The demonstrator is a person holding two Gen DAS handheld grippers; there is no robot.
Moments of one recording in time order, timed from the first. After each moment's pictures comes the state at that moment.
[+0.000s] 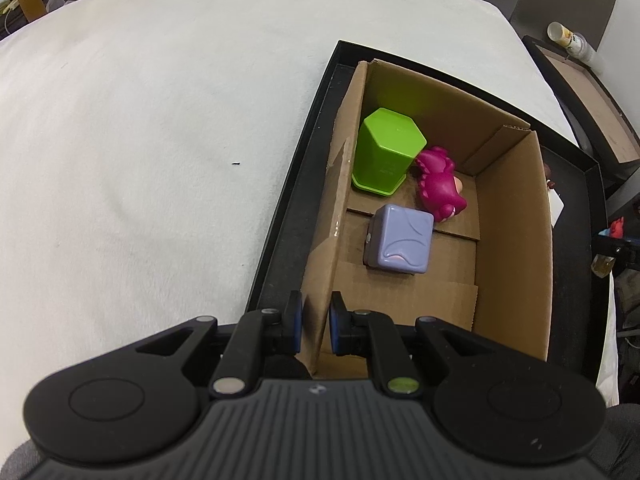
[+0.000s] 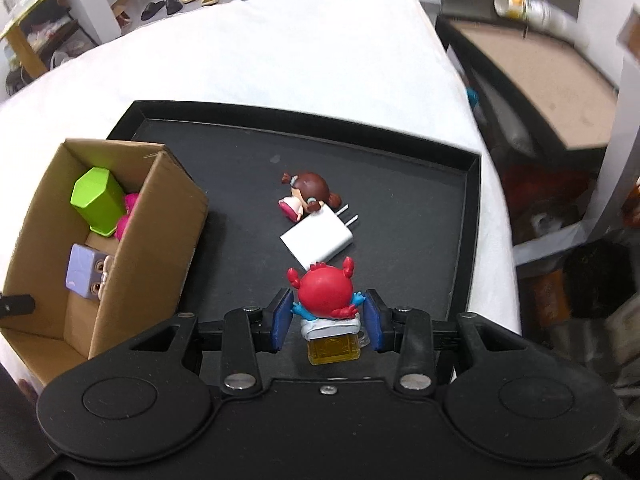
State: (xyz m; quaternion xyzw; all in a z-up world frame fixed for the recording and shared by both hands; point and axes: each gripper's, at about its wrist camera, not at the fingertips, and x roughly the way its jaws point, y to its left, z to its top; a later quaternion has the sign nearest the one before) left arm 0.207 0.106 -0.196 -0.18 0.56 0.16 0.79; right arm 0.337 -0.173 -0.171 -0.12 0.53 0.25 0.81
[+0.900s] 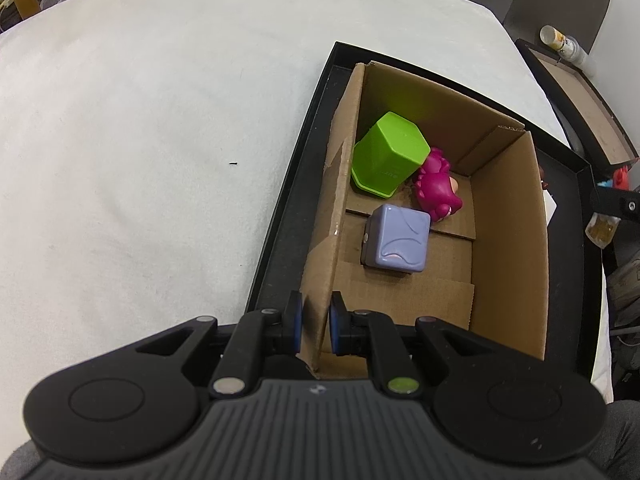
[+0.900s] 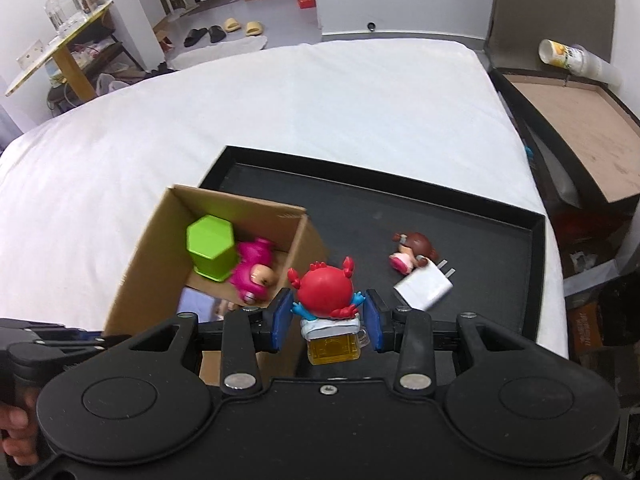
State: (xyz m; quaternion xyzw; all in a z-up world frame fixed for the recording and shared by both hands) left arm 0.202 0.112 -0.197 -0.20 0.56 0.15 0.79; right arm 0.305 -0.114 -0.116 -0.09 0.49 0.30 0.81
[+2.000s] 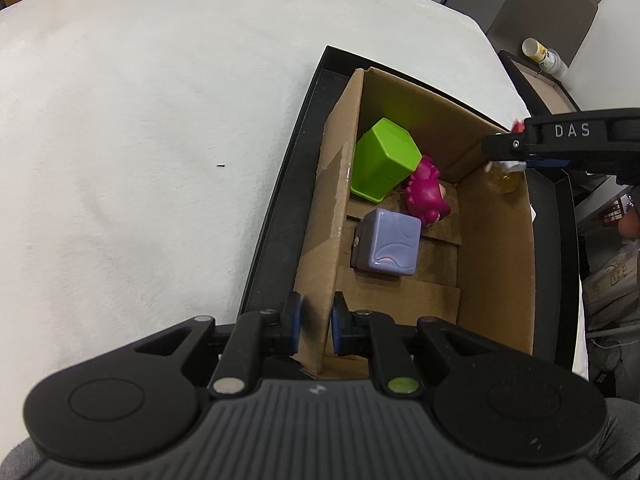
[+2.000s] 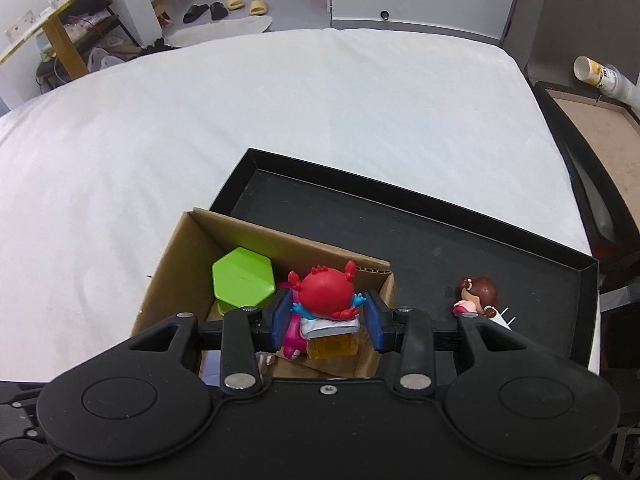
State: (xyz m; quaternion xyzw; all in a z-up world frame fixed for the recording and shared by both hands) left arm 0.194 0.128 -0.202 -0.23 0.54 0.11 0.80; right arm 0.320 -0.025 -0.137 -0.13 0.51 0.28 0.80
